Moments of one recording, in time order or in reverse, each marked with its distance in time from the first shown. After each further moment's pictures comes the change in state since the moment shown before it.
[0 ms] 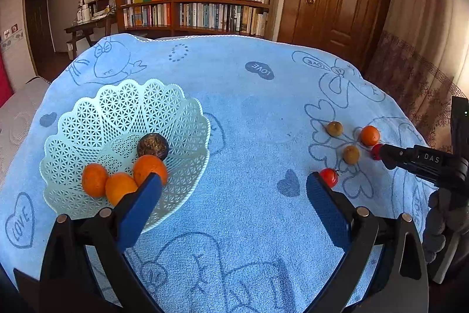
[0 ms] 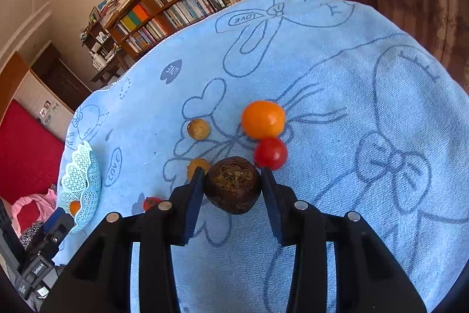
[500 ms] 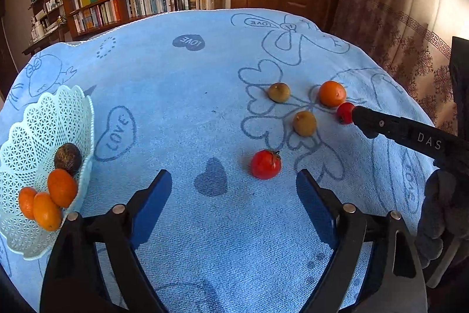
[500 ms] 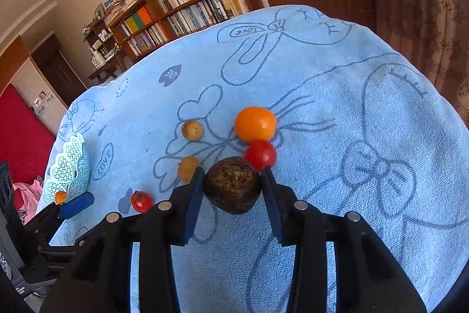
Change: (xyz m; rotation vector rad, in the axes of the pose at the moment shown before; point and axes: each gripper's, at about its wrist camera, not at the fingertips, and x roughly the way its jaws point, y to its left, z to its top) left arm 0.054 -0.080 -0.006 0.195 0.124 -0.127; right arm -0.010 -0.007 -0.010 -0.060 -0.062 -0.026
